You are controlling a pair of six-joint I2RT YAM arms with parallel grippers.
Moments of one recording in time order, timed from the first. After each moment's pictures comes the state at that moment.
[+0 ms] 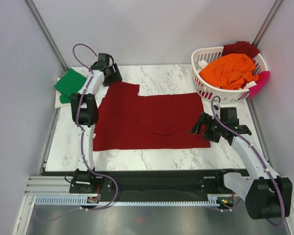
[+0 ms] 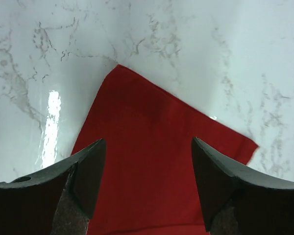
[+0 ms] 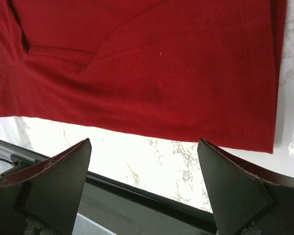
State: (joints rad) left arm -0.08 2.46 2.25 -0.65 0.03 -0.42; right arm 0.05 1.02 0.65 -0.57 -0.40 0.47
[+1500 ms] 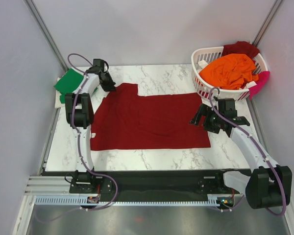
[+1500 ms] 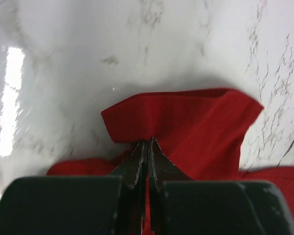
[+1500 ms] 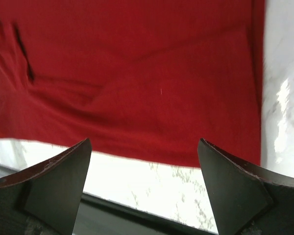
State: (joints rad) left arm -0.04 2.44 2.09 -0.64 0.19 -0.53; right arm 0.07 1.12 0.73 -0.54 -0.34 0.48
